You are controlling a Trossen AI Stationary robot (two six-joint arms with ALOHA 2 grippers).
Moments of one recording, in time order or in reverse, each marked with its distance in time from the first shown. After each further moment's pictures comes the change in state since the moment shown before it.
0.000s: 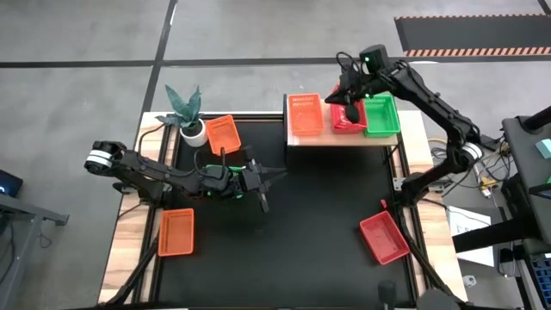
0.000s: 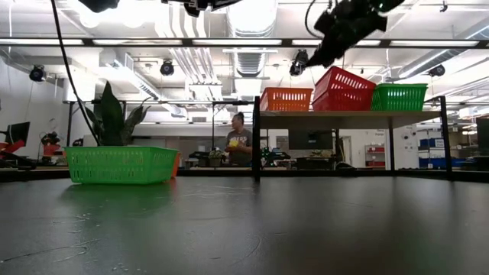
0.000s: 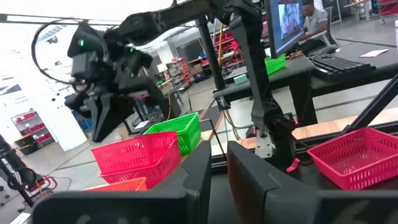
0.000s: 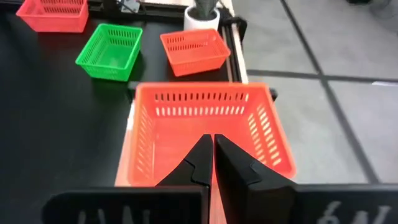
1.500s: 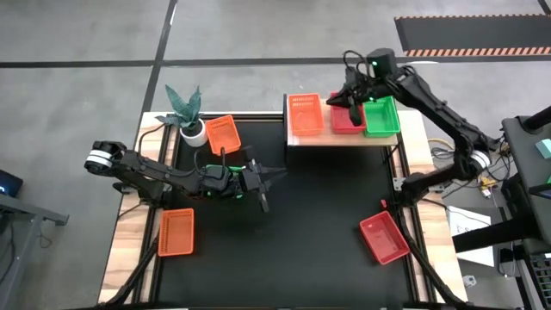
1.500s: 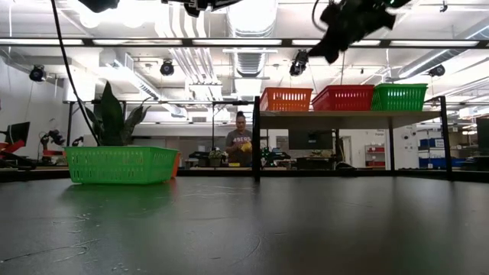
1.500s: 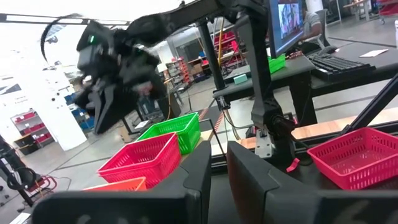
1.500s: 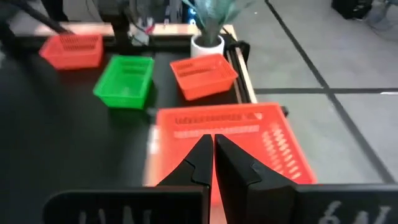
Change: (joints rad) left arm 0.000 0.000 0.000 0.000 0.000 -0.001; right arm -0.005 -0.086 -0.102 0.120 -0.075 0.138
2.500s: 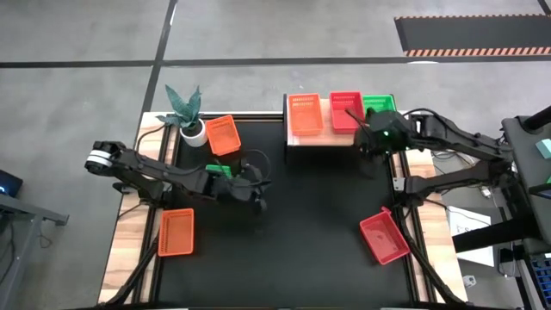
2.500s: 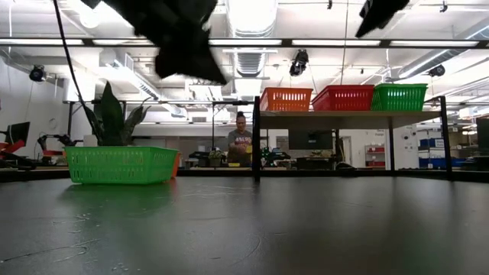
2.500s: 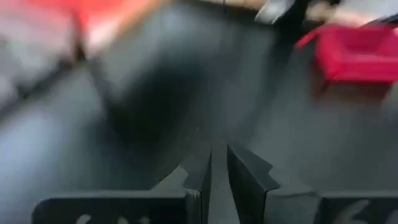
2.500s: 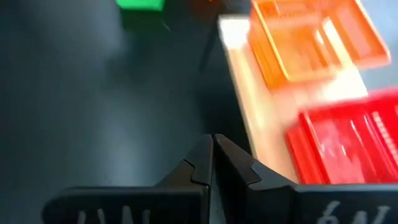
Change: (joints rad) left arm -0.003 0.004 0.085 -0.826 -0.046 -0.813; right arm 0.698 -0.325 -0.079 -0.454 0.845 0.443
